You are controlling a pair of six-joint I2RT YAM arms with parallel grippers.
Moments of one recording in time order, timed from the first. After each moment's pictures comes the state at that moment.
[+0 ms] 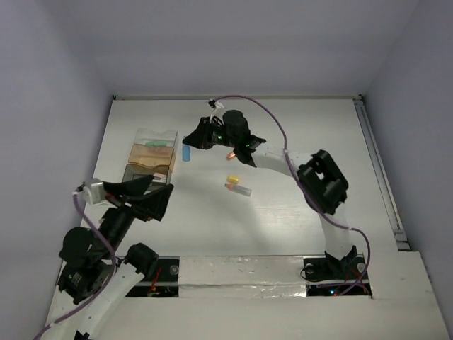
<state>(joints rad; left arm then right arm) -0.59 0.11 0.68 -0.34 -0.04 -0.55 0.77 2.03 1.53 0.41 -0.44 0.68</state>
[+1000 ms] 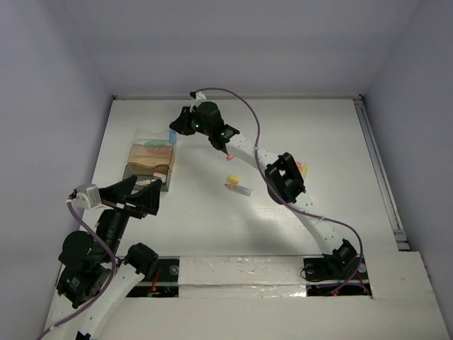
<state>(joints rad) -0.59 0.05 0.70 -0.41 -0.28 -0.42 0.75 2.69 2.46 0.10 -0.25 0.59</state>
